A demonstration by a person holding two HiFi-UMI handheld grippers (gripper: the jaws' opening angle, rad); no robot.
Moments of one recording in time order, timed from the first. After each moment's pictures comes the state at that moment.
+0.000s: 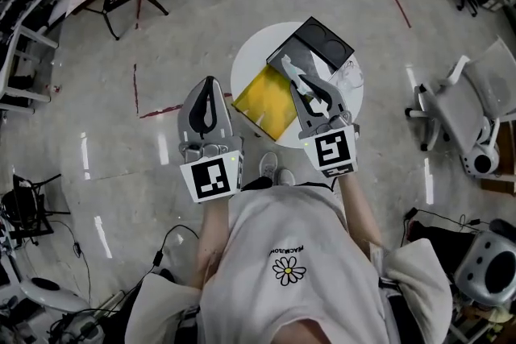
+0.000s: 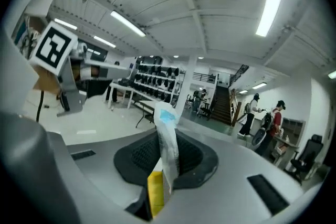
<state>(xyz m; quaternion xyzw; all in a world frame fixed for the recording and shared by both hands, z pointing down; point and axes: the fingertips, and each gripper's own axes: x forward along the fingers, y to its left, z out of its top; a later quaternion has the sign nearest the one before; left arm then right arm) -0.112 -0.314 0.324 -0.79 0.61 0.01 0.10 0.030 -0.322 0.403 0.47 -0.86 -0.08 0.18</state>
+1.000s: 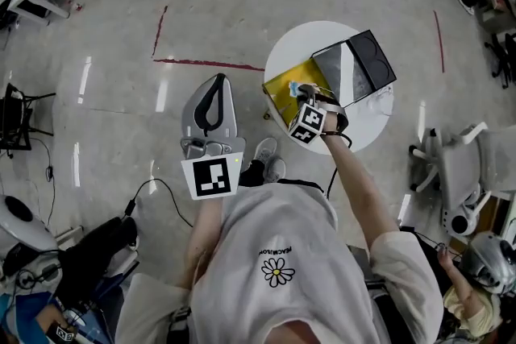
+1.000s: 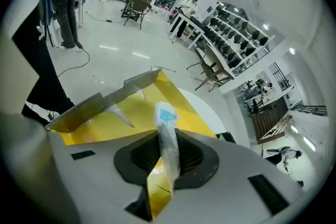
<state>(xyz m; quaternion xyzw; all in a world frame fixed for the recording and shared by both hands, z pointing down) -0.196 -0.289 0.355 -0.72 0.70 -0.03 0.06 -0.036 -0.362 0.704 0.18 -0.77 -0.20 0.58</state>
